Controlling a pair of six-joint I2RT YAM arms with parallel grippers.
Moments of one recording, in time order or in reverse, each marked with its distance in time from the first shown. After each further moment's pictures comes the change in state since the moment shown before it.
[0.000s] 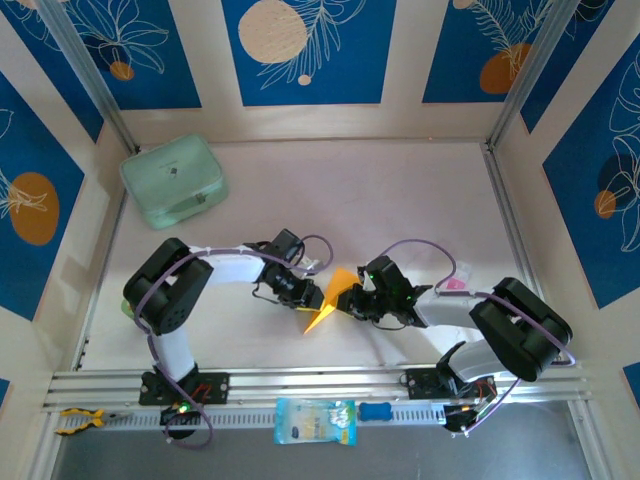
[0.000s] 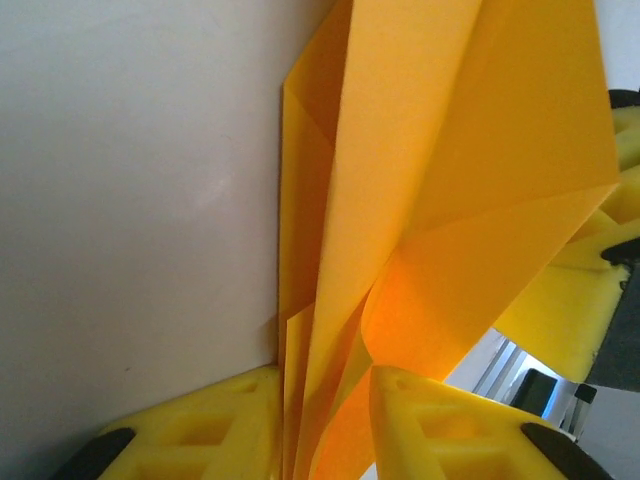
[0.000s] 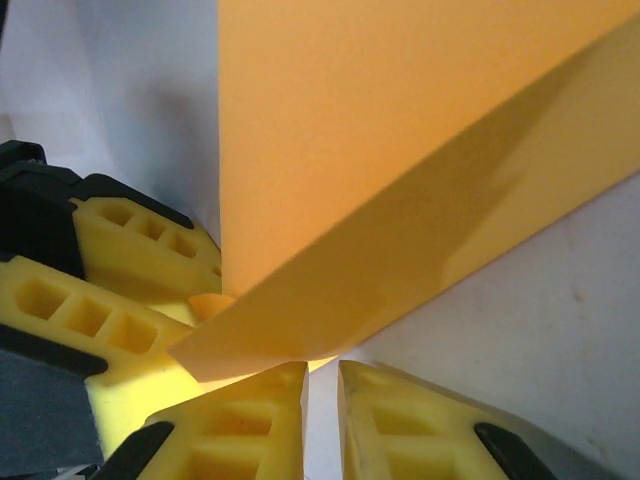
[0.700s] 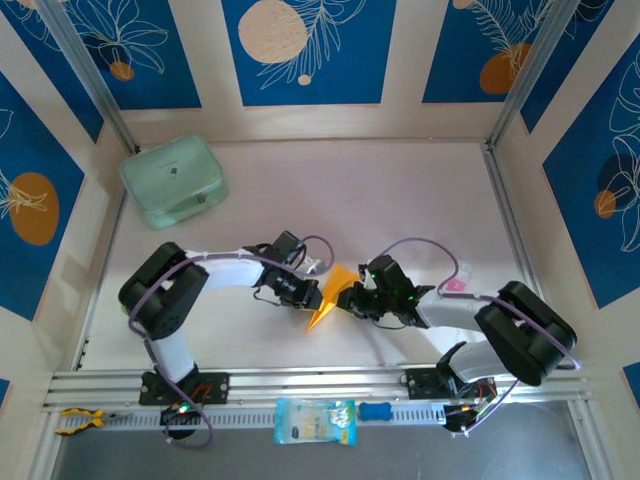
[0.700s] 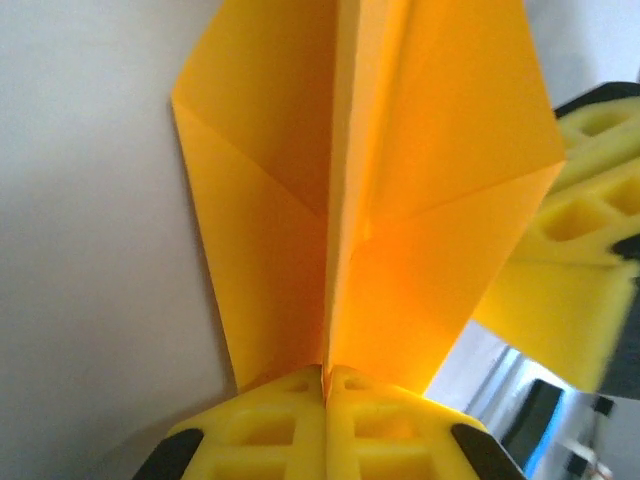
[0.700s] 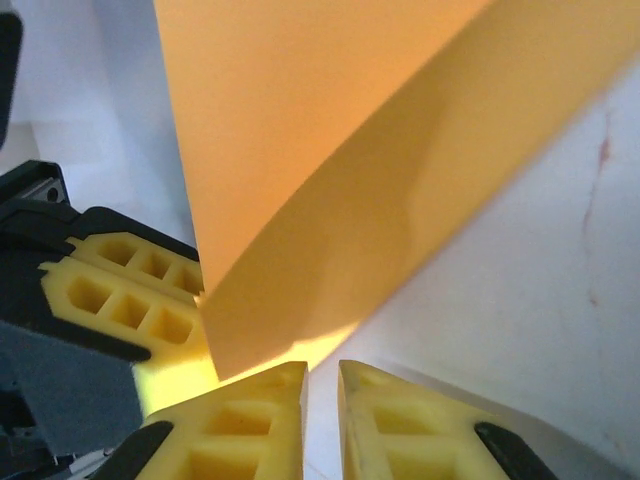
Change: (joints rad) left arm -0.024 -0.072 -0.038 0.047 -0.076 -0.027; right arm -0.006 -0.062 -0.005 -0.011 0.023 0.009
